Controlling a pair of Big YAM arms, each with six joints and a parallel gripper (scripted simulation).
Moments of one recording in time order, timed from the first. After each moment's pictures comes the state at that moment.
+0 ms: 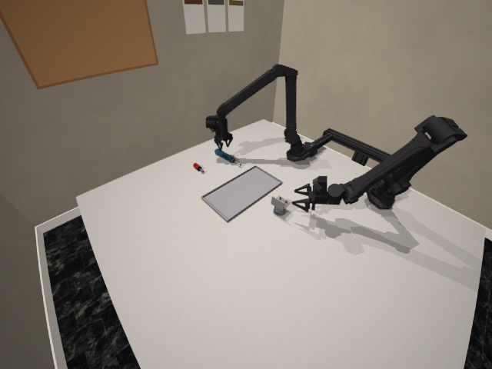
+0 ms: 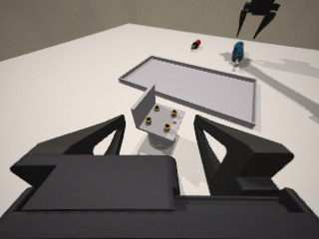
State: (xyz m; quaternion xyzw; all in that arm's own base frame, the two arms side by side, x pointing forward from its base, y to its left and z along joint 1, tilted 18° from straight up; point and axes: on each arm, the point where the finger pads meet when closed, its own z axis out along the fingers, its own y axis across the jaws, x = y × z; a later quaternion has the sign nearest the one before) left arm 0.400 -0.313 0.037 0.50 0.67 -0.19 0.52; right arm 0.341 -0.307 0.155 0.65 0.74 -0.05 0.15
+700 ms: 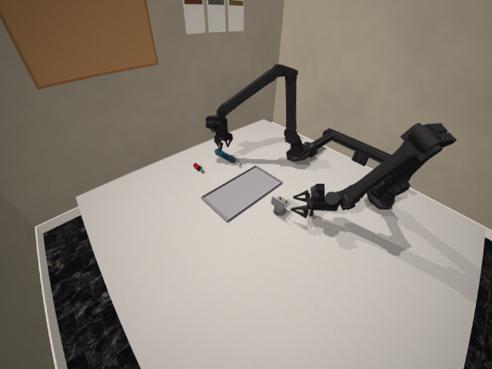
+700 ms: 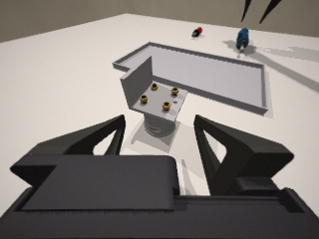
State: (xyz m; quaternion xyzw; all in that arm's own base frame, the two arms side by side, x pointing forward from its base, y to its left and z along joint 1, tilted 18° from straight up) left arm 0.404 -0.300 -0.007 0.50 0.67 -0.19 0.51; right arm 0.341 -0.307 0.155 0.65 0.74 -0.05 0.15
